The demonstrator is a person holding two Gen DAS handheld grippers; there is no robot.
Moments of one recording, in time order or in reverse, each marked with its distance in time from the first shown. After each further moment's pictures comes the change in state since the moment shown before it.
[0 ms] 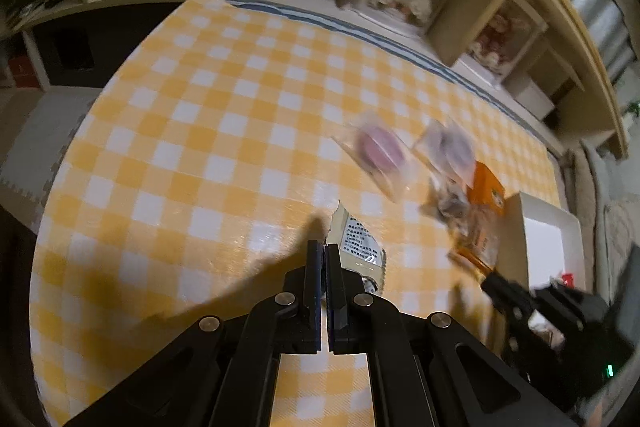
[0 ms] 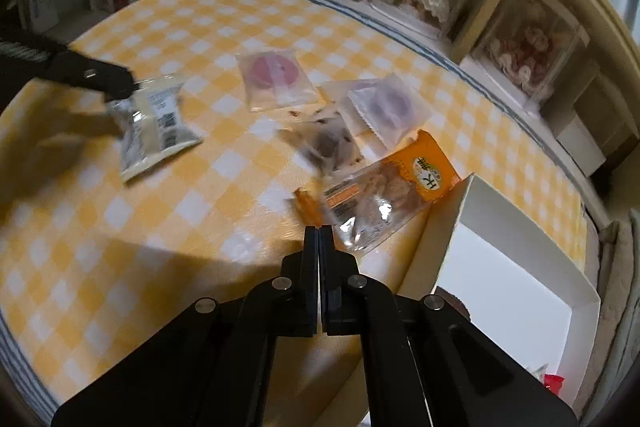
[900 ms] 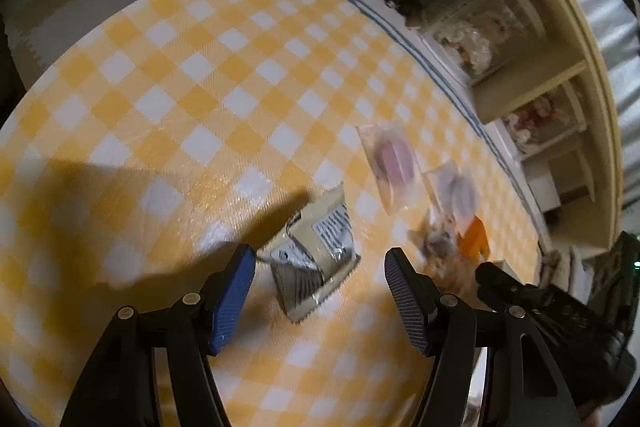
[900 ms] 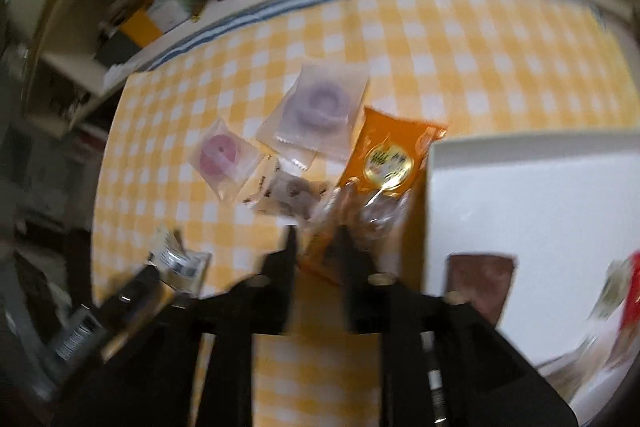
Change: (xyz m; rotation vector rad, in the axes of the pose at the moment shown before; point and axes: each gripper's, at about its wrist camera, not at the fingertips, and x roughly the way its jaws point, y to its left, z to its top) left arm 0.010 0.008 -0.026 -0.419 -0.021 -0.040; right arm 0.021 -0.090 0.046 0.736 0.218 0.281
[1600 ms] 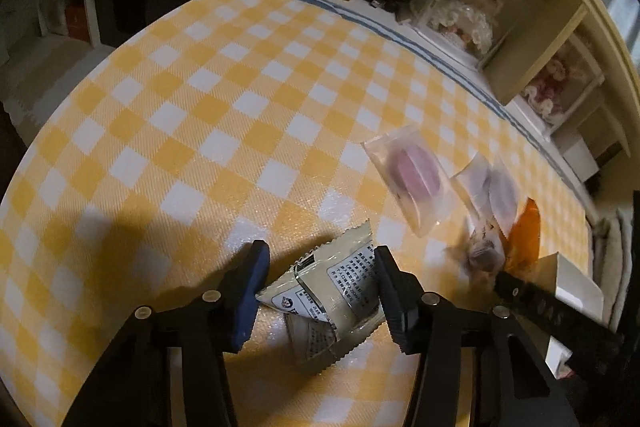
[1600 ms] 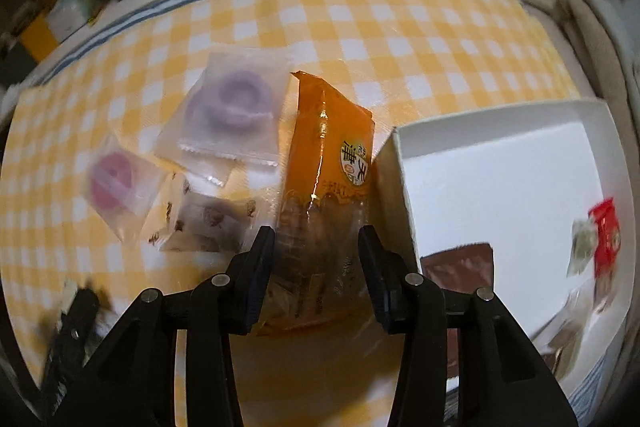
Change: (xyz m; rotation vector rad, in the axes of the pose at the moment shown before) left arm 0.043 -0.036 -0.004 0.206 -0.091 0.143; right arm 0.038 0.009 -0.008 0.061 -0.081 -0.401
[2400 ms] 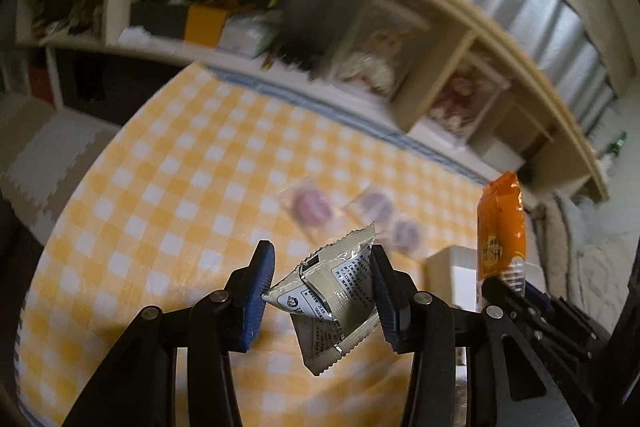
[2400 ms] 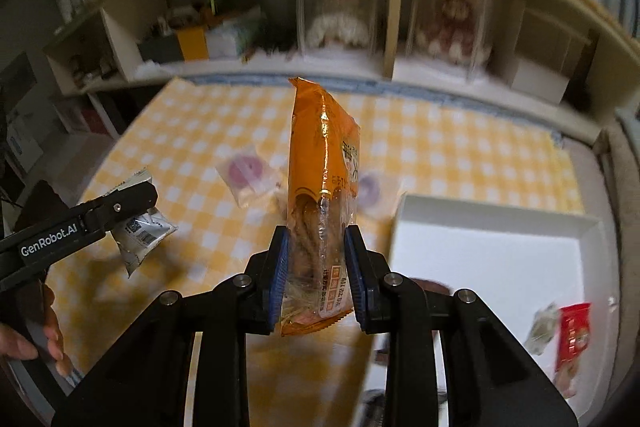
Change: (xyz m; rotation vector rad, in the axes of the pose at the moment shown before) left arm -0.123 -0.013 -0.013 0.164 -0.148 -0.199; right arm -0.121 -0.030 -0.060 -0.338 -0.355 0.257
